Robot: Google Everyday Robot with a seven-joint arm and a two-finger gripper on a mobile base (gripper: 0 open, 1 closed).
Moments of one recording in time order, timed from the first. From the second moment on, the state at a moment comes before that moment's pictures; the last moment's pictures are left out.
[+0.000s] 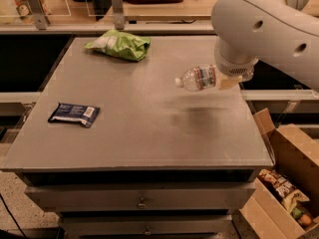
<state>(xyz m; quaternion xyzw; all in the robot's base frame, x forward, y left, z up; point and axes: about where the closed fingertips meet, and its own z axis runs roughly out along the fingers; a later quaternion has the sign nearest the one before) 0.601 -0.181 0.894 -0.67 0.68 -0.26 0.17</state>
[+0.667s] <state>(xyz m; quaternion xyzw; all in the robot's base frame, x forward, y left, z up) 0.657 -0.175 0.932 -0.65 0.66 -0.31 0.23</state>
